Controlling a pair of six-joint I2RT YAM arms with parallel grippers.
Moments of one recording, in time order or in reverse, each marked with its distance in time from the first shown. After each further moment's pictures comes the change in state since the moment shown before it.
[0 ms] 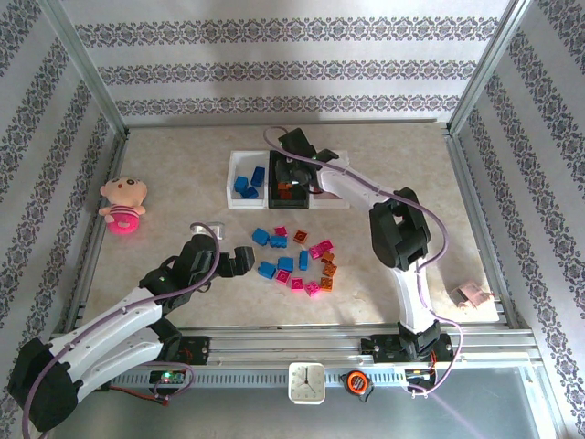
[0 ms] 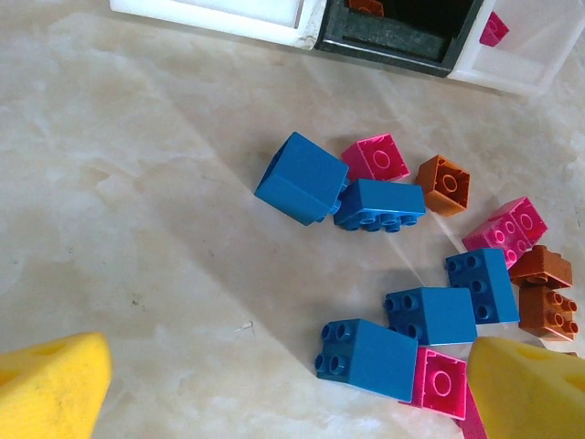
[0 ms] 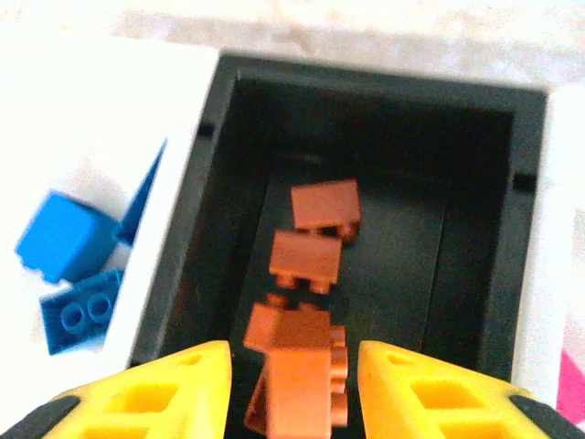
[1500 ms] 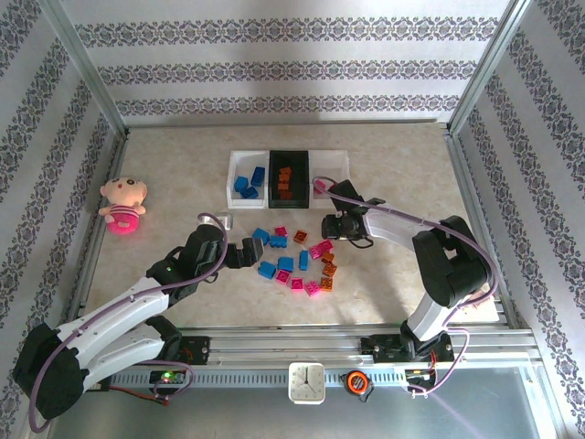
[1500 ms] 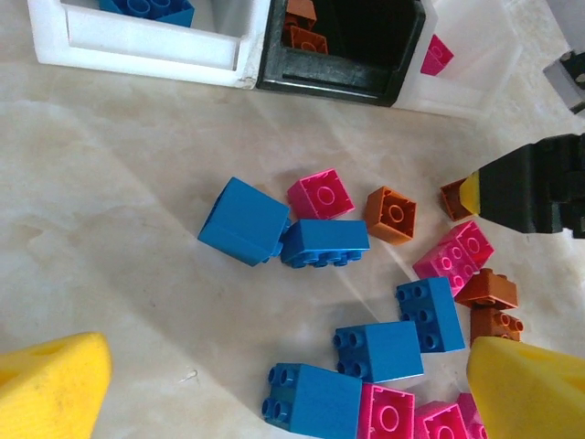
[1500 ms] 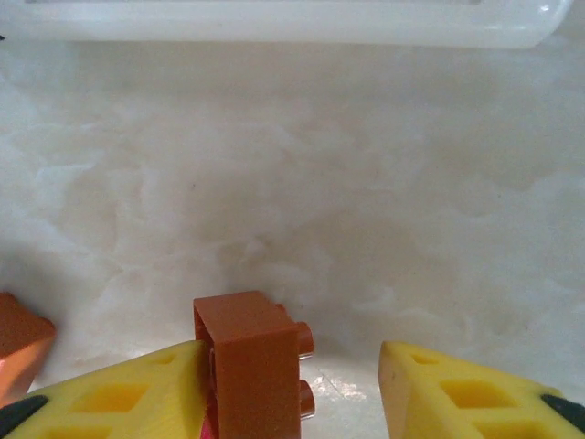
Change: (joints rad) left arm 0.000 0.103 0.069 0.084 0.041 0.018; right arm -0.101 -0.454 -0.852 0.098 -0.115 0.070
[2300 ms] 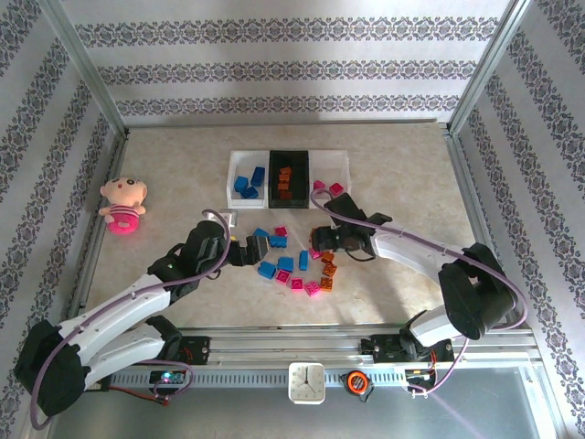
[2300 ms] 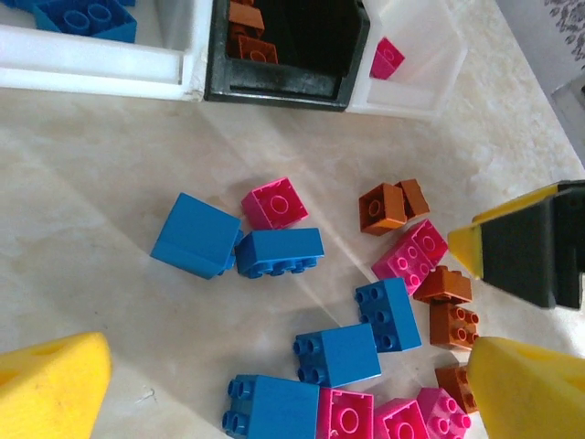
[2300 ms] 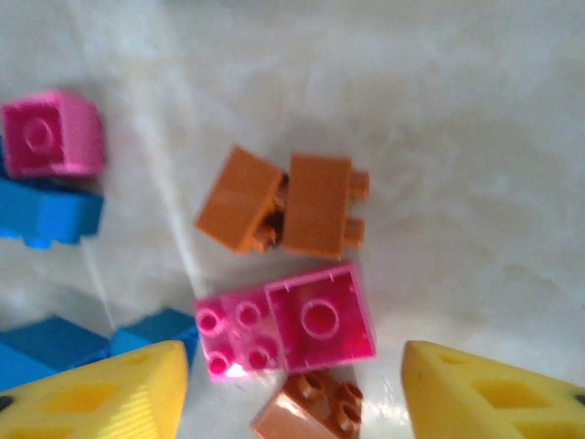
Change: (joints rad) left arm 0.000 0.013 0.027 0.036 0.061 0.018; right arm 0.111 -0.211 -0.094 -0.007 -0.027 0.027
